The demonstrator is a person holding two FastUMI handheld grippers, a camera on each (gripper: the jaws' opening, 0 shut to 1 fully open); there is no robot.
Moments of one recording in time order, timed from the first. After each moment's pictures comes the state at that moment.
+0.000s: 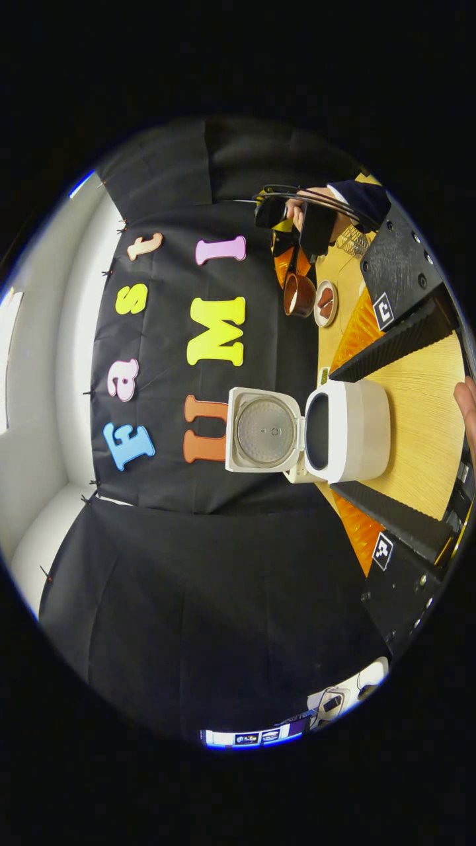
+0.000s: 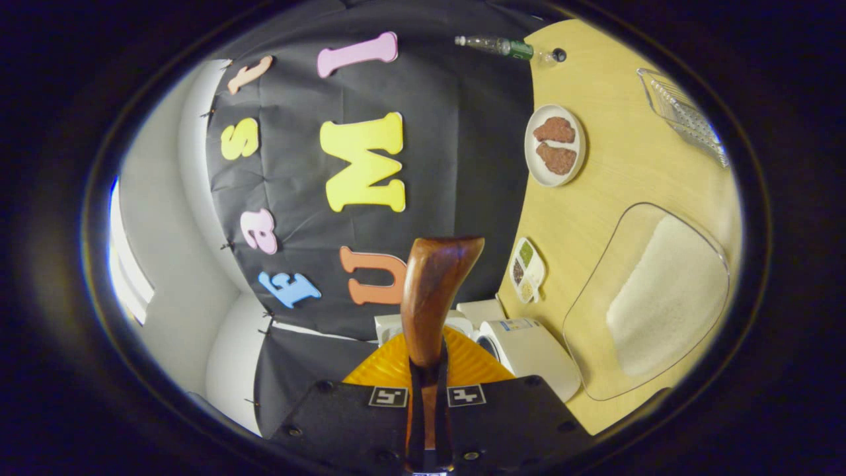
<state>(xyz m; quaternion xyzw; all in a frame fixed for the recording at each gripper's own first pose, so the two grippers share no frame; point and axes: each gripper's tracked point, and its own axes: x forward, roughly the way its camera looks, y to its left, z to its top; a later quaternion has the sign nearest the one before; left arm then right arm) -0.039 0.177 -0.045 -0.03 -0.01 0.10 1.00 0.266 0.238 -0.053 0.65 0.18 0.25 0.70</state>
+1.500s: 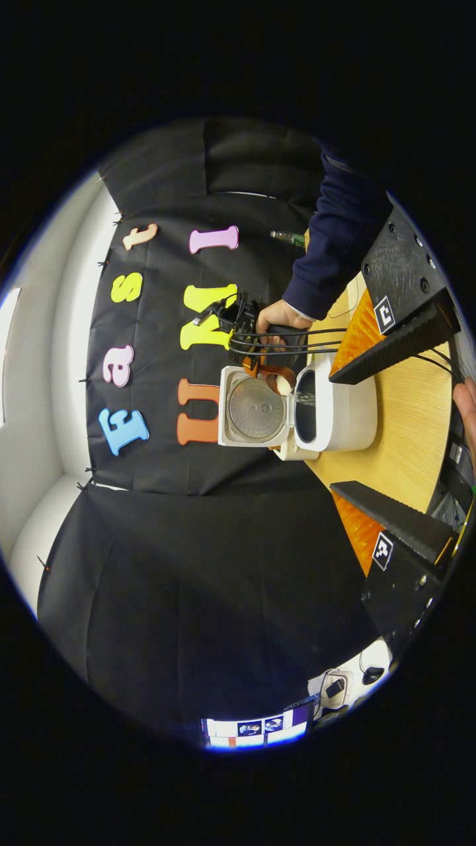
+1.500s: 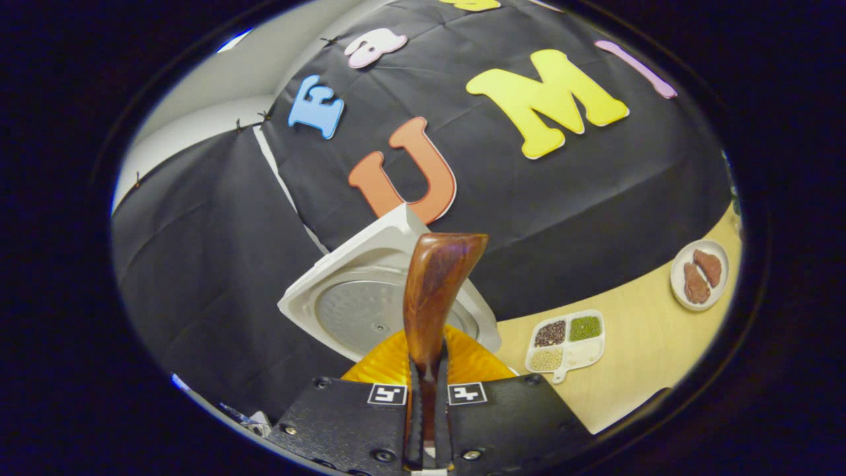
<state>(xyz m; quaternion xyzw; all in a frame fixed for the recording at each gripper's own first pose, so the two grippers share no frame) -0.073 0.209 -0.058 -0.02 0.03 0.11 0.99 0.384 0.480 -0.037 0.20 0.11 0.32 0.92</state>
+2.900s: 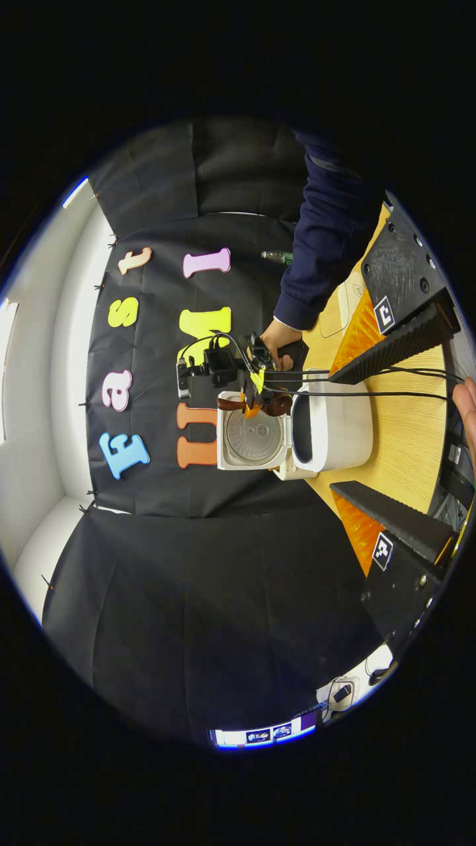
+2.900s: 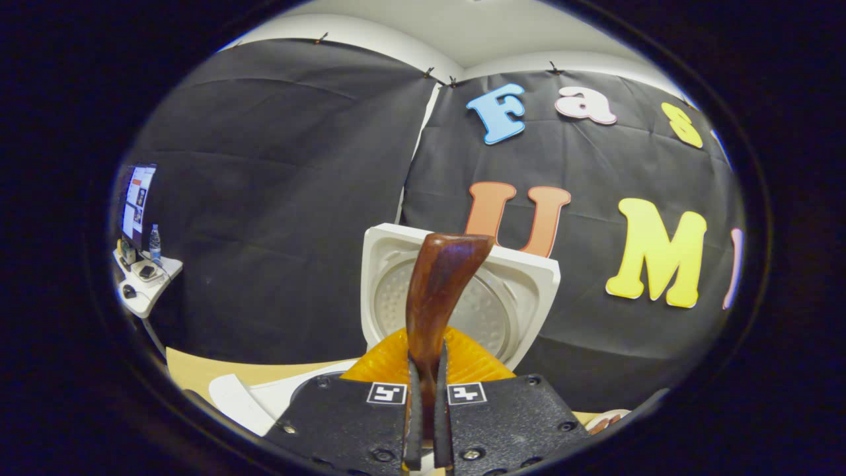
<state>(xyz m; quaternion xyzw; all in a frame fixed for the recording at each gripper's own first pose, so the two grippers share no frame) -0.077 0.183 -0.062 -0.01 0.02 0.06 1.00 0.327 0.507 -0.032 -0.15 -0.09 0.39 0.90</state>
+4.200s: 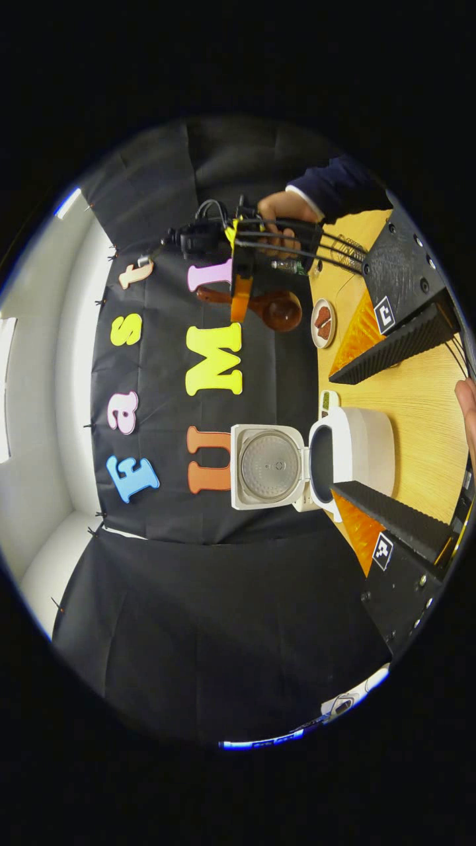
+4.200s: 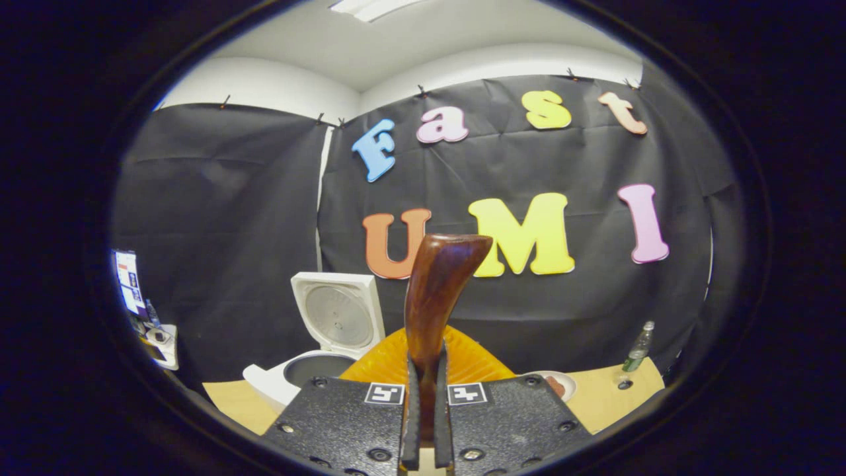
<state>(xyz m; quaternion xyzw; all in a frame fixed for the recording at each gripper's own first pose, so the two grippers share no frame) -0.009 0.109 -0.043 0.01 -0.01 0.05 1.00 0.251 0.202 0.037 0.00 -0.08 0.26 0.96</state>
